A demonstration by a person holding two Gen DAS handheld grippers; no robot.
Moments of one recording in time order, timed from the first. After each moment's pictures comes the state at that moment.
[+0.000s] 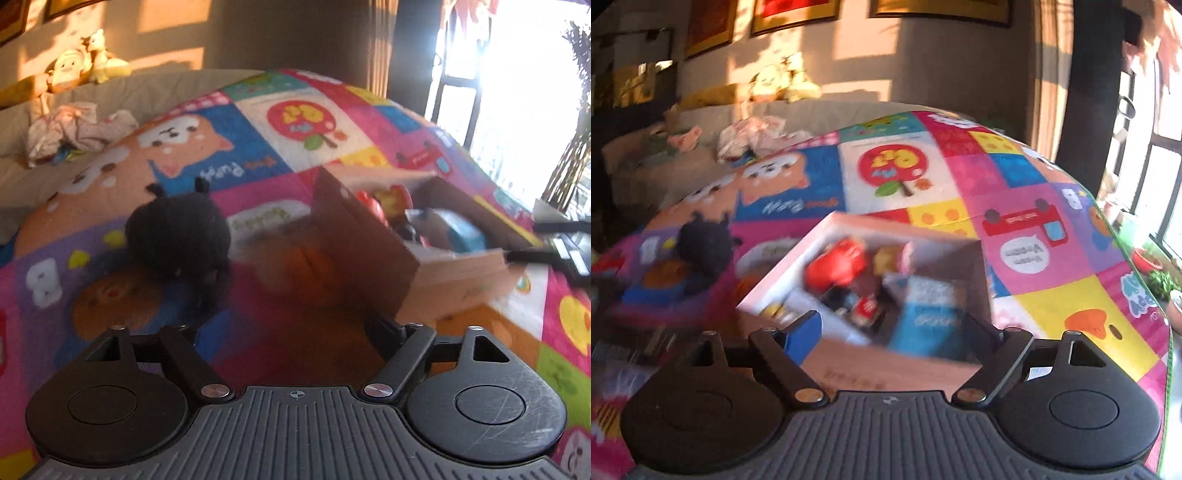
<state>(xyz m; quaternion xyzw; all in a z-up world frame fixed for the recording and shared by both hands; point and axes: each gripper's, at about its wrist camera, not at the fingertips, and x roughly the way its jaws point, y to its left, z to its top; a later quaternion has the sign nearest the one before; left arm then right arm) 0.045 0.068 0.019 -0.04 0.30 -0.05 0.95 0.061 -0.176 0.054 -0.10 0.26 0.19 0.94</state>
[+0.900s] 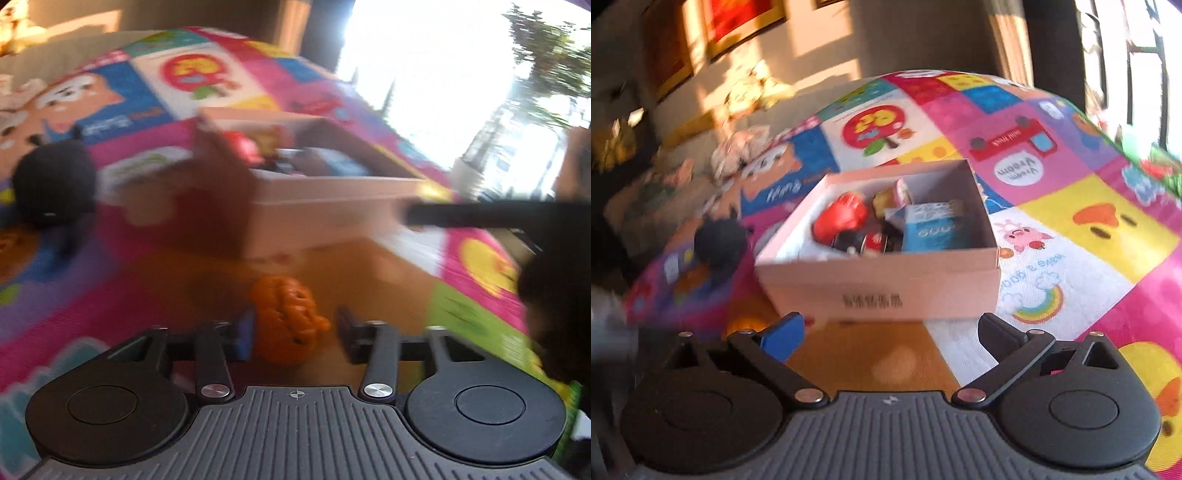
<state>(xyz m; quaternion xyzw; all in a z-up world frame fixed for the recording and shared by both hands) 0.017 0.019 0.001 -0.05 0.35 -0.22 0.91 0.046 -0.218 0.027 0.06 0.32 0.18 0.93</state>
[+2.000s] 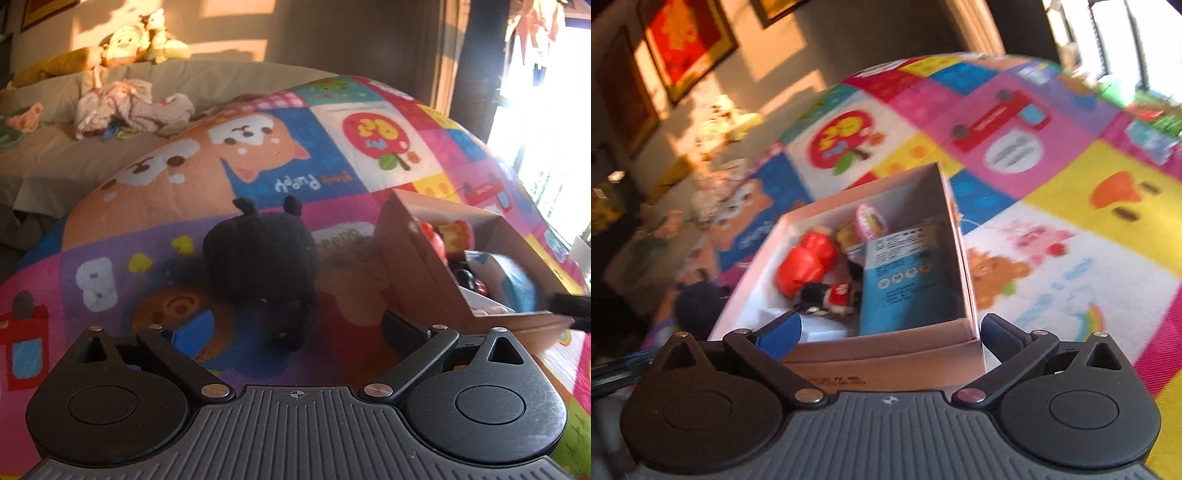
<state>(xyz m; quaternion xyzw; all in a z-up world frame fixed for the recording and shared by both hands) 0.066 0.118 0.026 -0.09 0.31 0.03 0.95 0.114 -0.220 0.014 0.15 0.34 0.18 0.91</state>
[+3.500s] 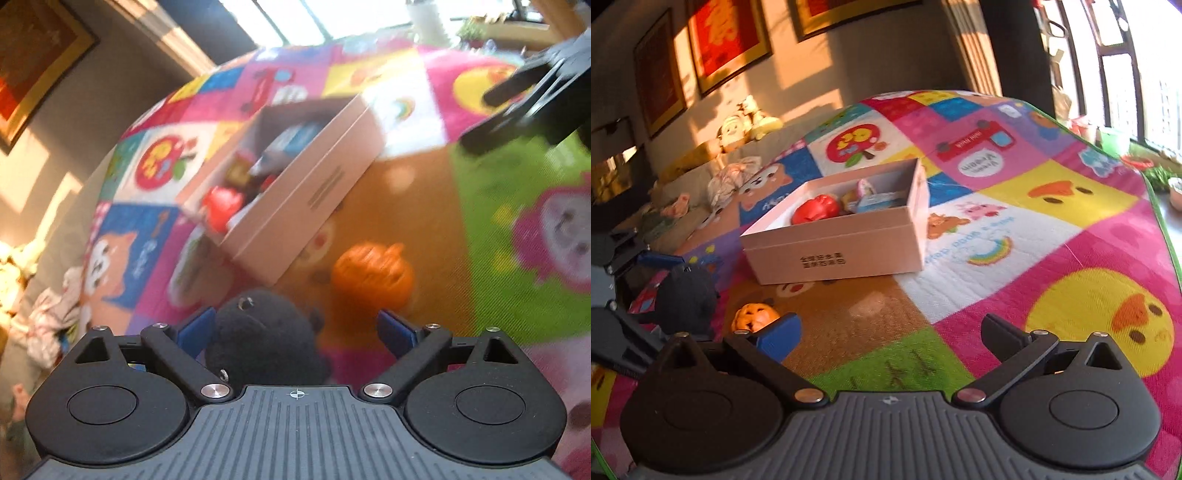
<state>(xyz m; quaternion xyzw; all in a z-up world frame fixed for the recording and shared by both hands) -0.022 -0.041 0.030 0.36 0.31 -0.17 0.87 -0.025 -0.259 -0.001 0.09 0.28 0.15 0.94</state>
